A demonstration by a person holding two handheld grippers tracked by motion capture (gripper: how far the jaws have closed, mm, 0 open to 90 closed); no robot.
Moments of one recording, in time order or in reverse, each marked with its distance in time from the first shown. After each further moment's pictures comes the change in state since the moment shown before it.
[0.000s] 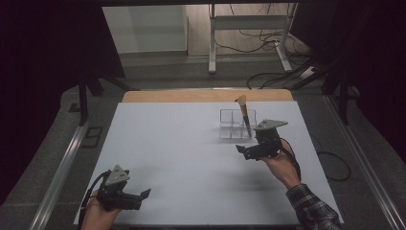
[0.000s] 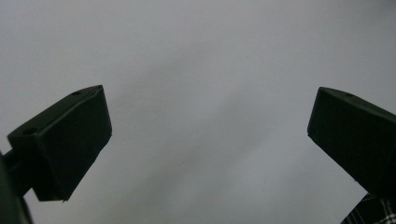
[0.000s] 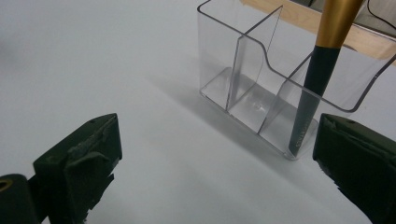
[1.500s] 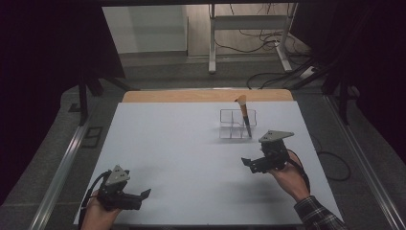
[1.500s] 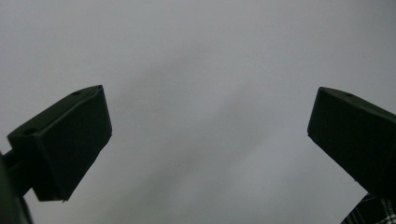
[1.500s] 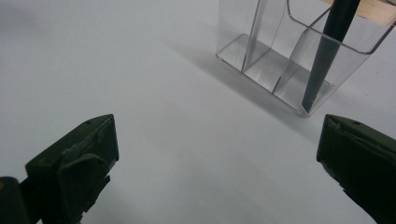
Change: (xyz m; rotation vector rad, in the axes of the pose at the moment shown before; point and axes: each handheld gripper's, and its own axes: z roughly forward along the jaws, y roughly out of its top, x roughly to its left) left arm 0.000 0.000 0.000 0.003 0.002 0.004; right arm 0.012 -0.025 -0.024 0.051 0.019 -0.020
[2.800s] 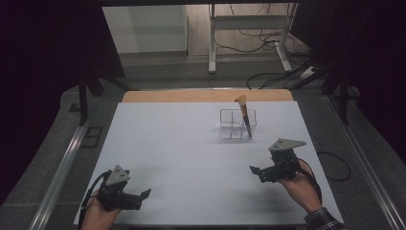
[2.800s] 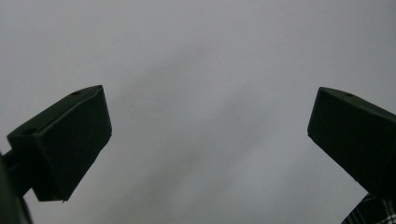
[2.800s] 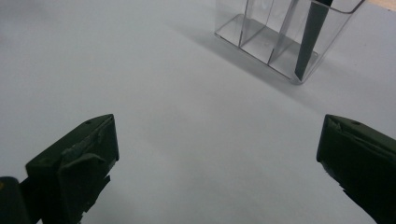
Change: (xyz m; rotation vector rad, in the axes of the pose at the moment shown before) left arm 0.000 0.000 0.000 0.001 0.001 0.000; right arm 0.003 -0.023 -0.027 0.010 -0.010 0.023
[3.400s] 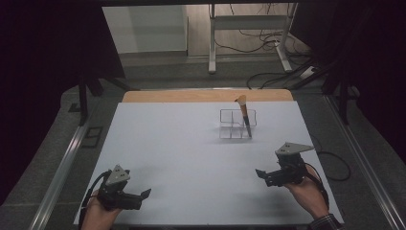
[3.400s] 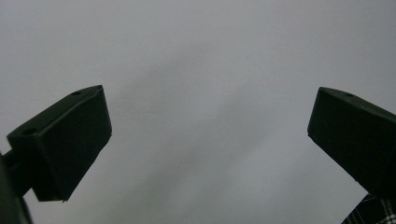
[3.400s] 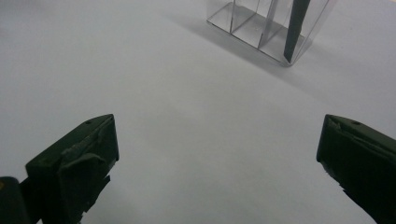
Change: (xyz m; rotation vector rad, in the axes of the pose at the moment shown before) left arm 0.000 0.000 0.000 -0.002 -0.004 0.000; right arm -0.003 -0.013 -0.014 0.008 -0.017 0.022
